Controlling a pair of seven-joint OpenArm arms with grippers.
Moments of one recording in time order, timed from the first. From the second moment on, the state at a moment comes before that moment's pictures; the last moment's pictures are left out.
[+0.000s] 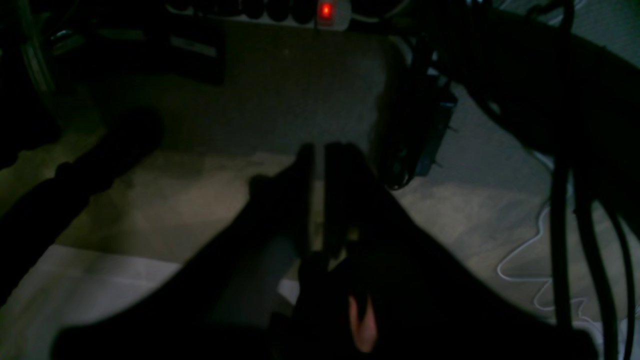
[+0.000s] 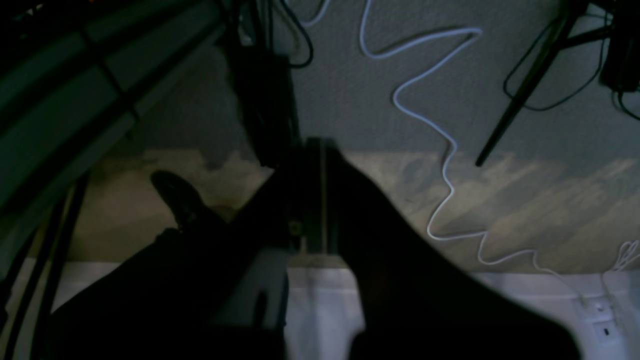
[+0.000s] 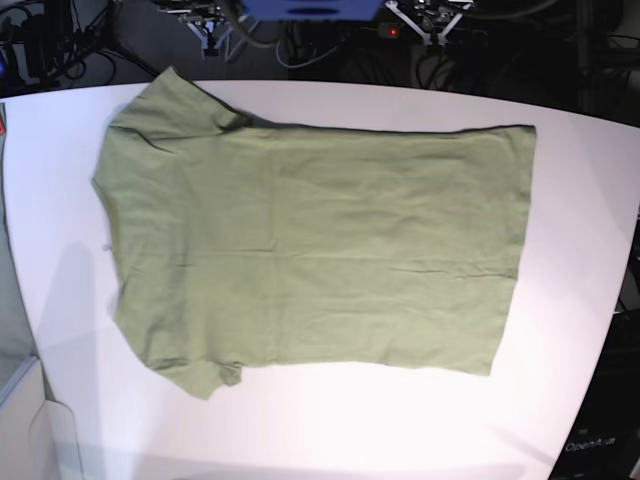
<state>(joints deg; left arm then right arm) 4.6 -2.4 -1.4 3.9 -3.8 0.4 -2.9 -2.3 1.1 8.0 0.6 -4.1 1.3 0.3</state>
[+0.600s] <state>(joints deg) 4.8 -2.4 -1.0 3.9 -3.7 0.4 -2.8 -2.3 1.2 8.0 0.6 -4.2 1.3 0.3</state>
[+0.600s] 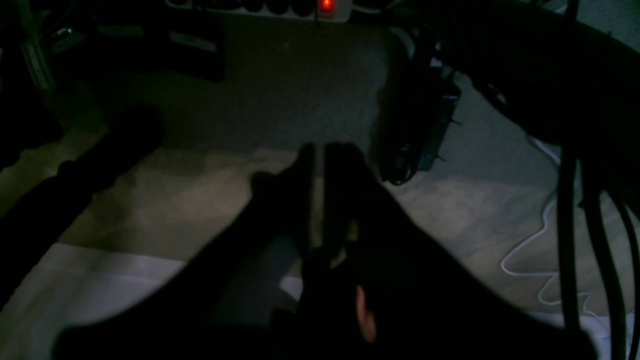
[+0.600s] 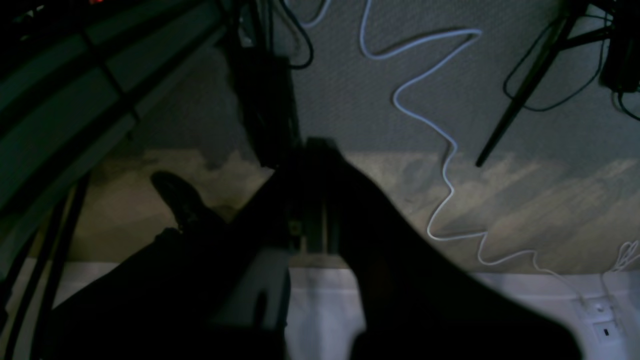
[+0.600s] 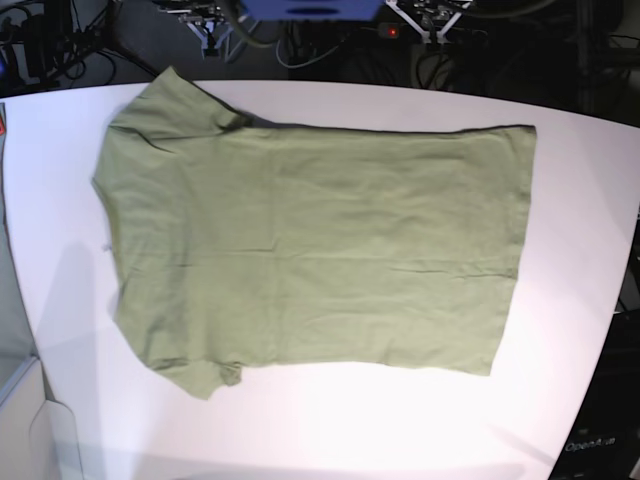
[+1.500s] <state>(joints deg) 4.8 -2.4 -0.1 3.9 -3.0 0.4 -2.8 -2.3 1.2 8.0 0.6 -4.3 1.3 0.3</state>
